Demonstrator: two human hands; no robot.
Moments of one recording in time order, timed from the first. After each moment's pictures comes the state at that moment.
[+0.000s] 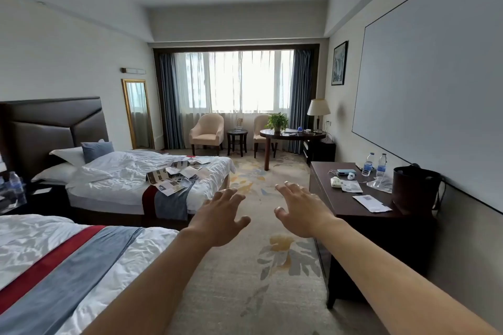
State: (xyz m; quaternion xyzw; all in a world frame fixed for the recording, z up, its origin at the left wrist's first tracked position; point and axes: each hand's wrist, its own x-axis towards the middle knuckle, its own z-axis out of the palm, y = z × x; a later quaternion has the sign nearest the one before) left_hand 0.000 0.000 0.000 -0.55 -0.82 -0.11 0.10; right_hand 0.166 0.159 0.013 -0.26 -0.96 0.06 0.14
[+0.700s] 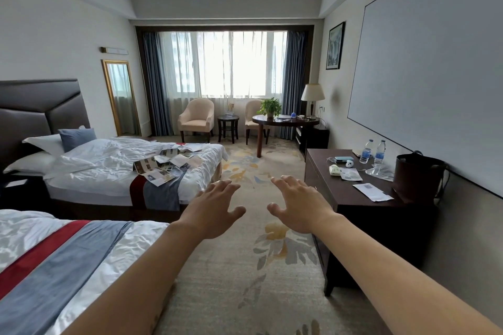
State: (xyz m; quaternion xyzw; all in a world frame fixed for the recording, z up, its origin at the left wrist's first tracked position) left_hand -0.098 0.035 -0.022 -0.55 -0.82 -0.14 0.07; right_hand 0.082 0.192 -0.013 -0.27 -0.95 0.04 0.14
